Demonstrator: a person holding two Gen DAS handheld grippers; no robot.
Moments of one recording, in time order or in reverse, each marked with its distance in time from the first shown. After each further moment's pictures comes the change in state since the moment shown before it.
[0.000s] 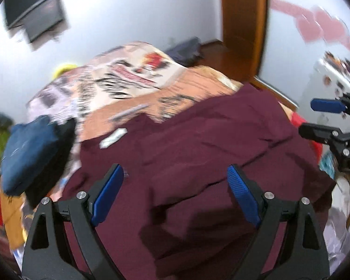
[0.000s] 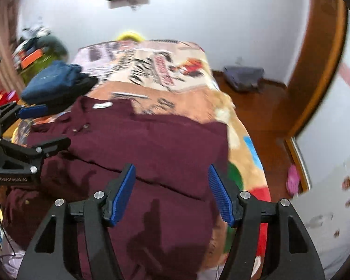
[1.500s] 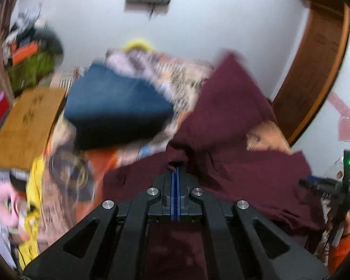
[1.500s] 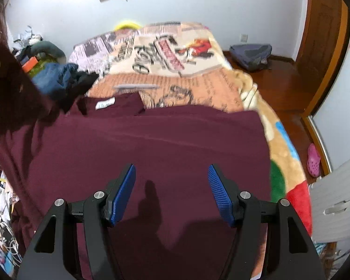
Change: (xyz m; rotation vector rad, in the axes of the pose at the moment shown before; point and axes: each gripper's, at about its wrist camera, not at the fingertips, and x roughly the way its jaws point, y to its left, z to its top) left arm -0.080 0.212 -0.124 -0.601 -0.129 0.092; right arm 0.066 0.039 0.017 0.074 0.110 0.088
